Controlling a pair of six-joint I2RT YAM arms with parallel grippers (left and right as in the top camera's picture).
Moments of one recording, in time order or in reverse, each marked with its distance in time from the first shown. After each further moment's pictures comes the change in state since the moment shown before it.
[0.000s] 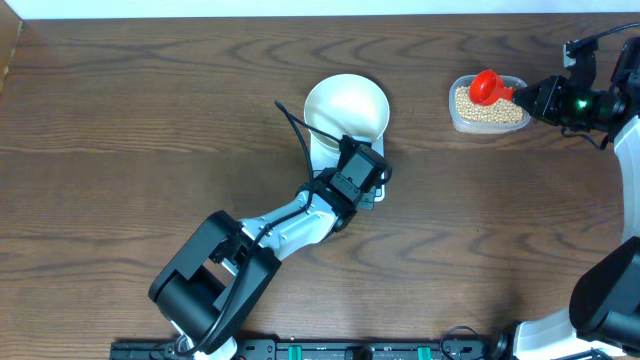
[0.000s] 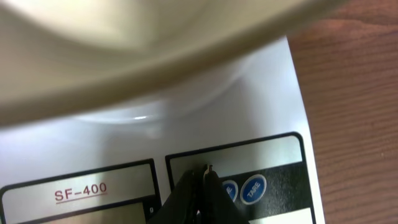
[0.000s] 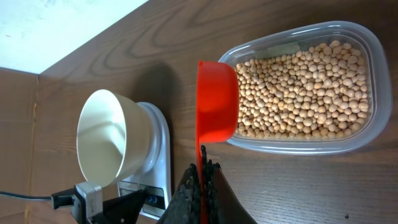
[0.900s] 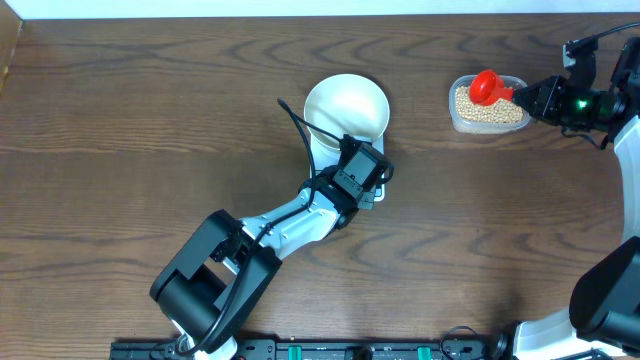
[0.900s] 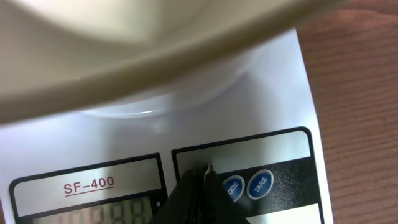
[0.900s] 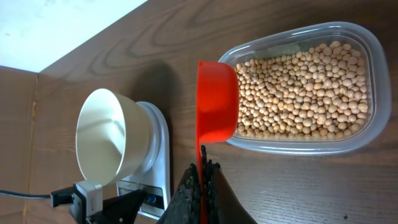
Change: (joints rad) left arm -0.002 0.004 0.024 -0.071 -0.008 0.000; right arm 0.000 0.000 0.000 0.000 0.000 -0.009
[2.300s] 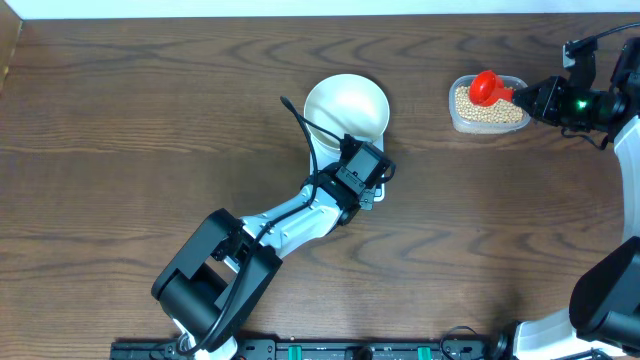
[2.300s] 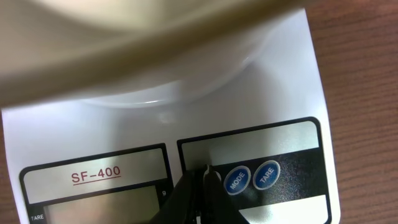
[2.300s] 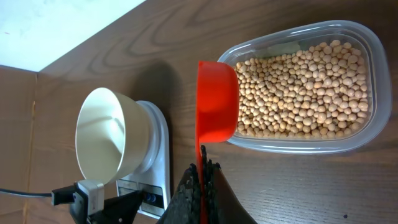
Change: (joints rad) left arm -0.001 0.004 0.039 -0.077 0.001 0.001; right arm 0.000 0.000 0.000 -0.004 0.000 -0.002
